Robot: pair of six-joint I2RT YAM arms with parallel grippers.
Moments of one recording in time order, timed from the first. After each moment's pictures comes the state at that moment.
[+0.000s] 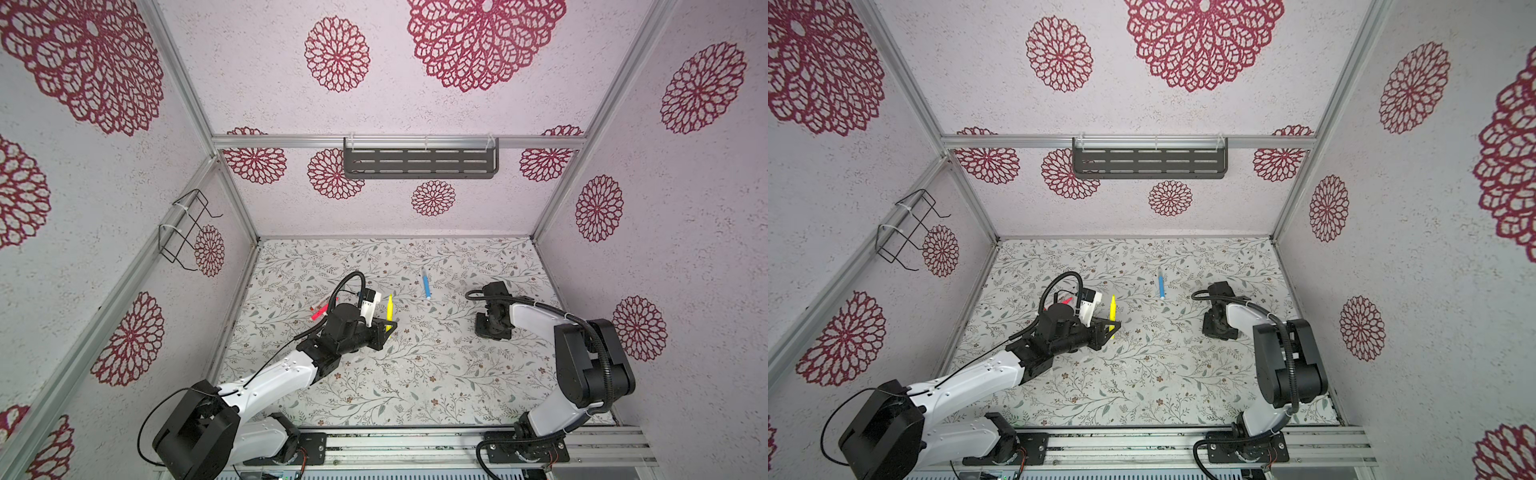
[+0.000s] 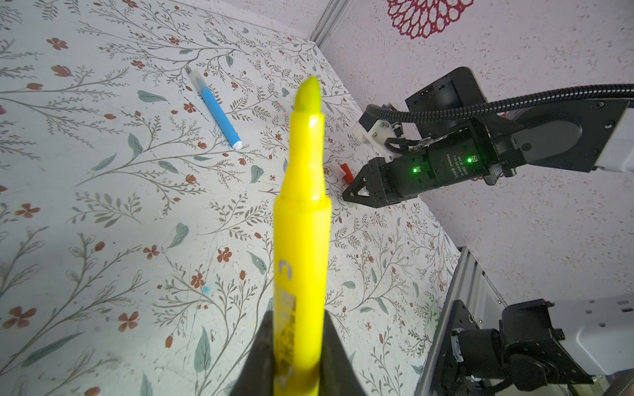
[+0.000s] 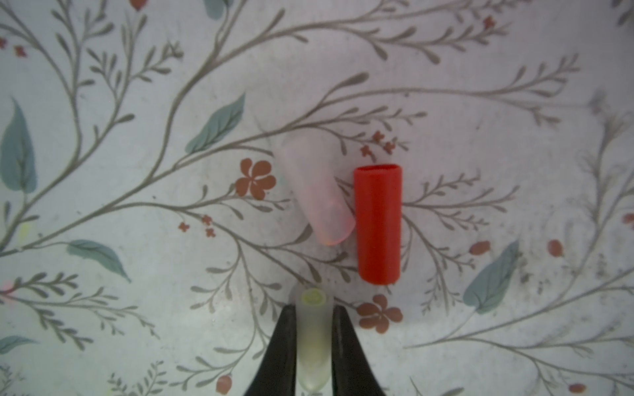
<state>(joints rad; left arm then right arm) -0.68 1.24 0.60 0.20 0.26 -0.50 0.21 1.64 0.90 -0.57 0.08 0.36</state>
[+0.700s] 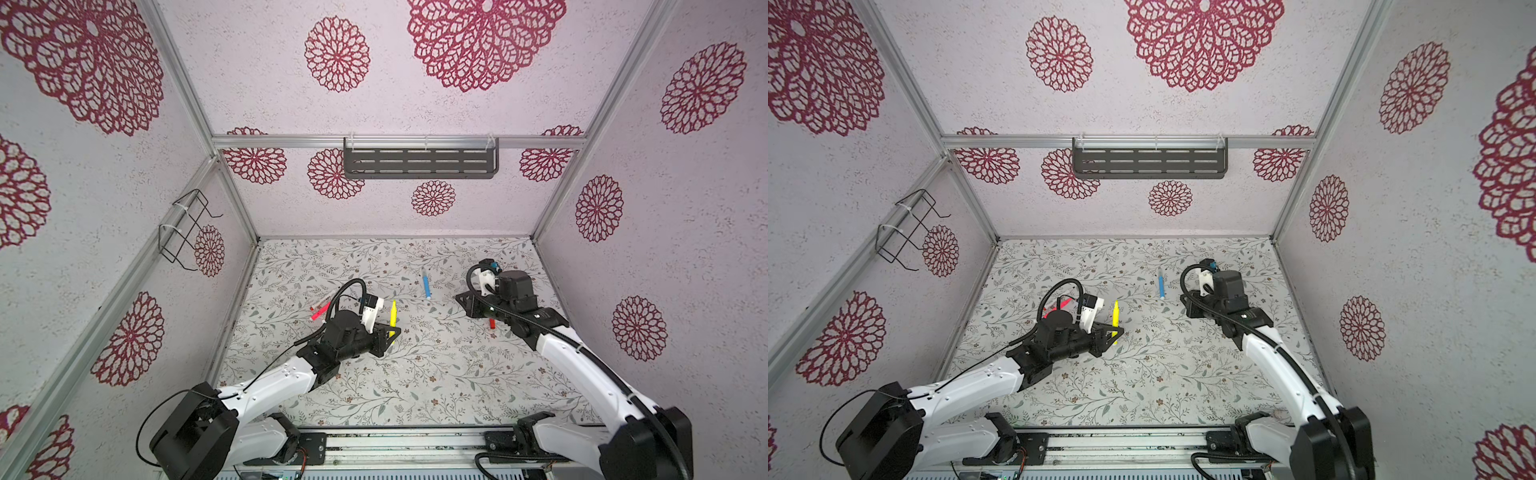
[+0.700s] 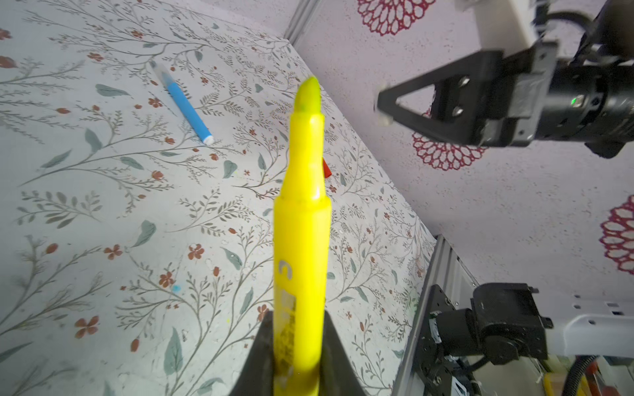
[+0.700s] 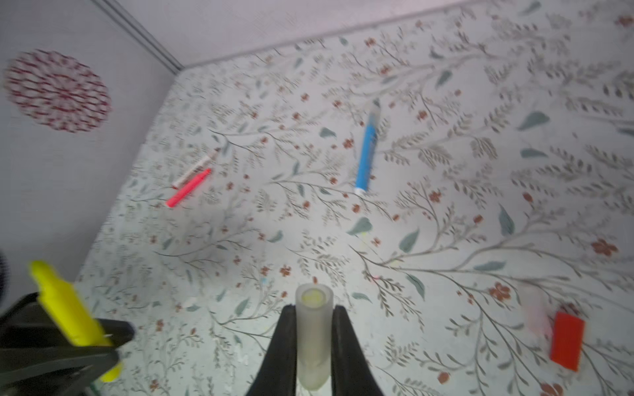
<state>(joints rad) -0.74 1.23 0.54 0.32 0.30 -0.52 0.32 1.09 0.88 -0.32 -0.35 0.33</state>
